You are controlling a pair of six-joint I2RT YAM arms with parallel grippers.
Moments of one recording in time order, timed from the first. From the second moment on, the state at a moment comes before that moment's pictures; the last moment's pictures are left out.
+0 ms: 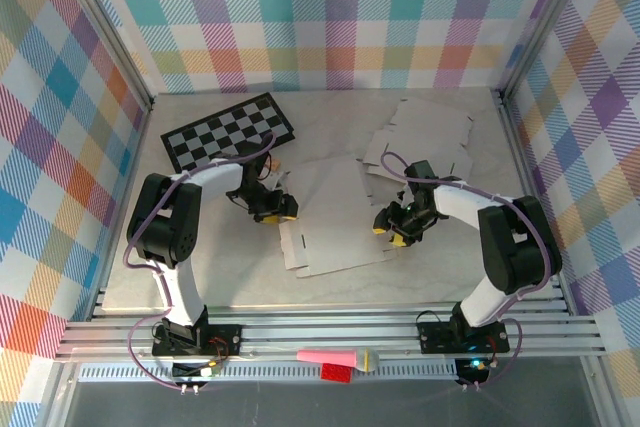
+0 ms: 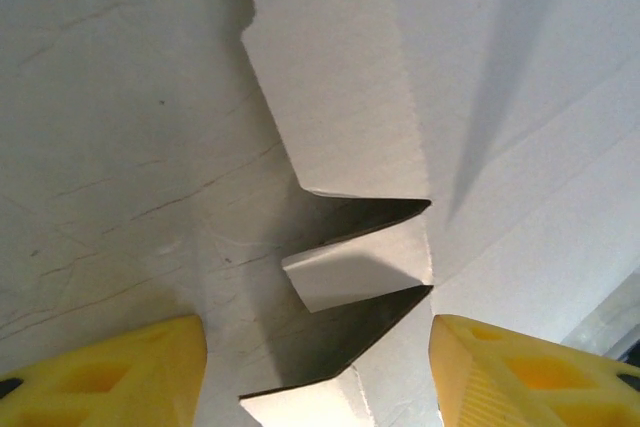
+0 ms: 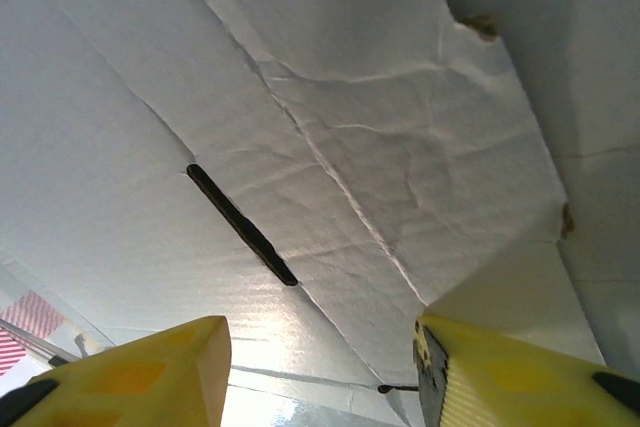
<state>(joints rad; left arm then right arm) -0.32 1.88 1.17 -0.74 0.53 -0.21 0.31 1.64 0.86 -0.63 -0.52 0.64</state>
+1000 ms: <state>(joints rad) -0.33 1.79 1.12 -0.80 0.58 -0.22 0.30 1.67 0.91 -0.67 -0.49 0.62</state>
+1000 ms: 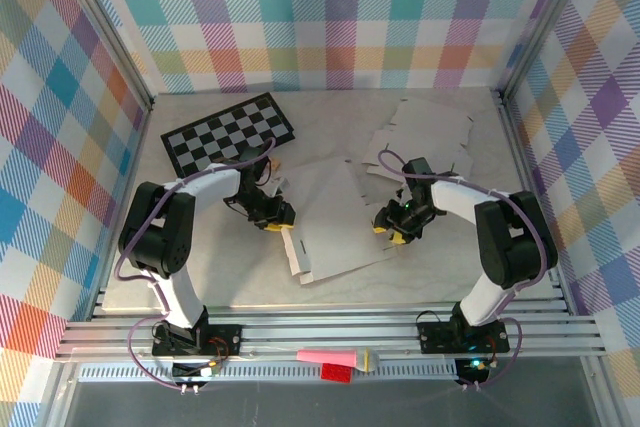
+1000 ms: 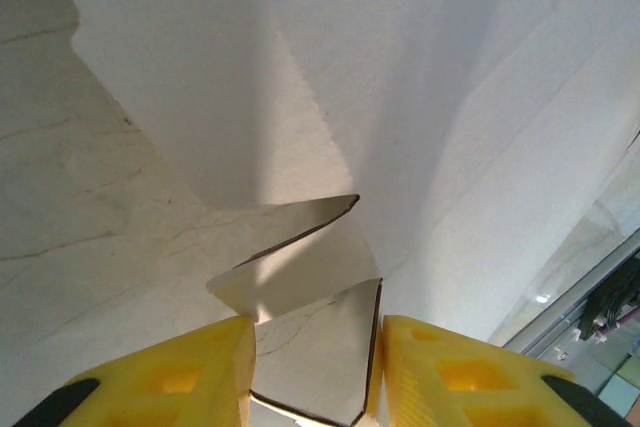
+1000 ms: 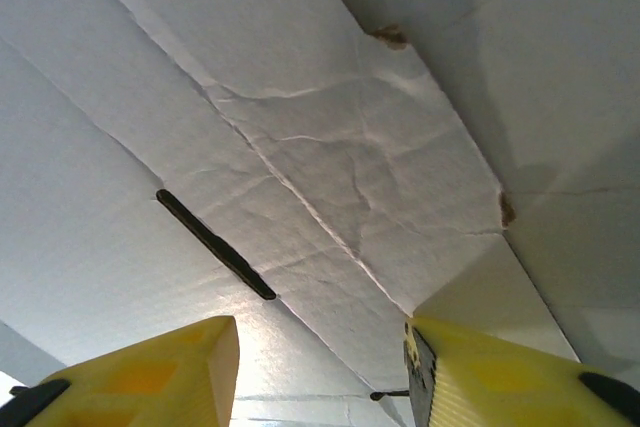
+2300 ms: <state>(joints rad) -0.33 1.76 1.07 -0.85 0.53 -0.24 0.30 1.72 0.97 -0.75 -0.43 0.59</state>
